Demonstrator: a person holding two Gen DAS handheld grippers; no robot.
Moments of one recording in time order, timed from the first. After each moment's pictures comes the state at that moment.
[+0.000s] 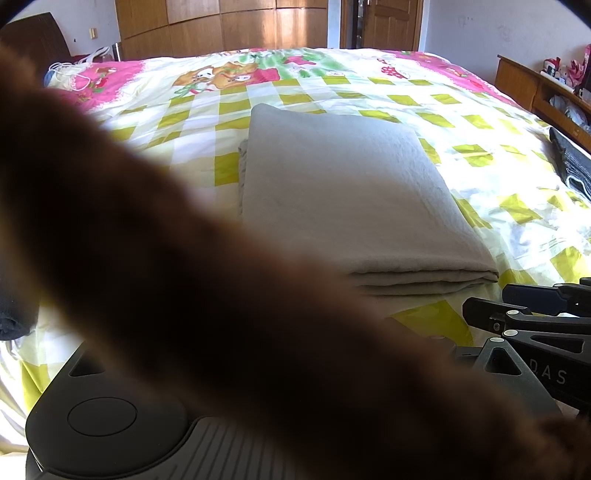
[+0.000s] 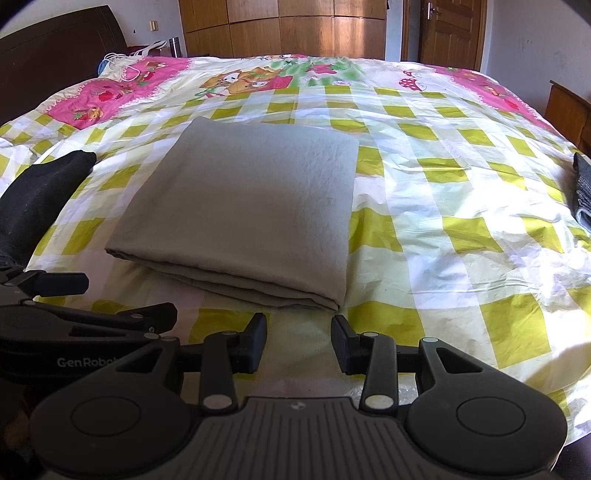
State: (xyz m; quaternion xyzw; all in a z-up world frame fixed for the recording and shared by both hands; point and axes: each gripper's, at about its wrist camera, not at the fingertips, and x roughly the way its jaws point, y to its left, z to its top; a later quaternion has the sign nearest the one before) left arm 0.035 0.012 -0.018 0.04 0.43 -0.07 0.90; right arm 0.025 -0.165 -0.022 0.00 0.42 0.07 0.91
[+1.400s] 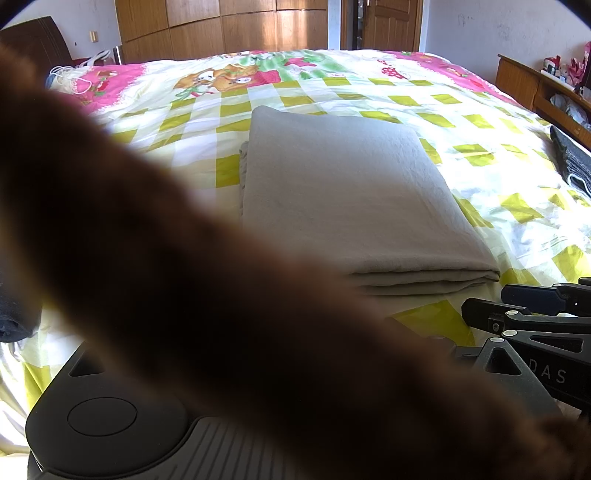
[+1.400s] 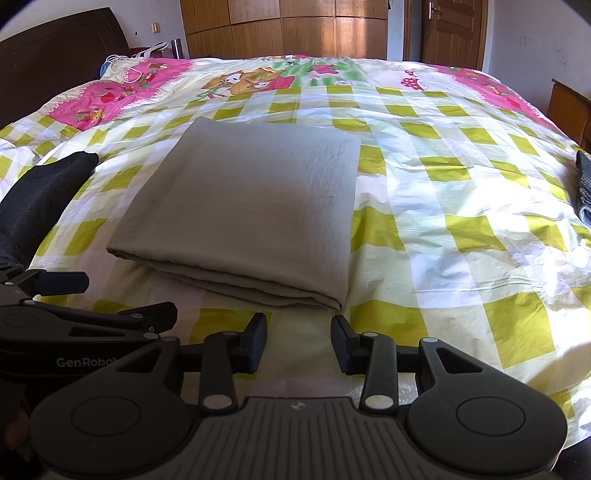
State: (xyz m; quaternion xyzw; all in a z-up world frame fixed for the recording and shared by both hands) left arm 0.034 0.012 -0.018 0.04 0.42 -0.07 0.90; right arm 0.024 -0.165 -0.022 0.00 0.42 0.07 0.91
